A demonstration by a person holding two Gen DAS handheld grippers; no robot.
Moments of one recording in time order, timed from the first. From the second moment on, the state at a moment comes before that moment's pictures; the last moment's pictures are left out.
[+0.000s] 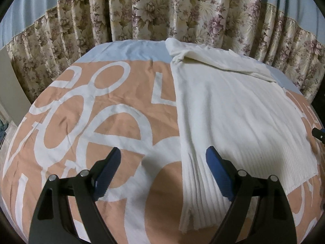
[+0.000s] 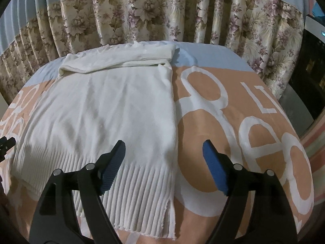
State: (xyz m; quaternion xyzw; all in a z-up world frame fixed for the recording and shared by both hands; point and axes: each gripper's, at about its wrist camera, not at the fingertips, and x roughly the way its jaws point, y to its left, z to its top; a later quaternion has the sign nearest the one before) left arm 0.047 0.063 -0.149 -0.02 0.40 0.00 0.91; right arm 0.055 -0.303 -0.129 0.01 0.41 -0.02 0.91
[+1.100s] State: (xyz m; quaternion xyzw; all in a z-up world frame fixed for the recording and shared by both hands) left arm 0.036 0.036 -0.171 -0.01 0.45 -0.03 0.89; right arm 0.027 -0.288 -0.166 0.03 0.46 0.04 0.88
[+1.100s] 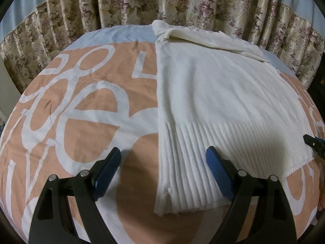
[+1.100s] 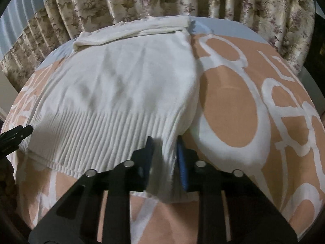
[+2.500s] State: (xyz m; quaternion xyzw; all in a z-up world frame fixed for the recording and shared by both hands) left arm 0.016 0.018 -0.126 -0.02 0.43 -0.06 0.90; right arm 0.005 -0.289 -0.121 0.04 0.43 0.06 0.90
